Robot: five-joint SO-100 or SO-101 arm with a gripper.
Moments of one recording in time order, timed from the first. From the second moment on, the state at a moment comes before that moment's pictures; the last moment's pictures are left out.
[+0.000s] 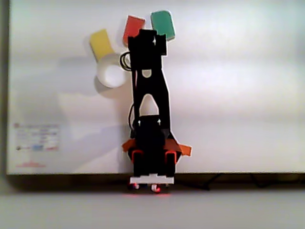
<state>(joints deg) -0.9 105.8 95.8 95.5 1.7</state>
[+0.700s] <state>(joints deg) -15.9 110.4 104.4 88.6 6.7</state>
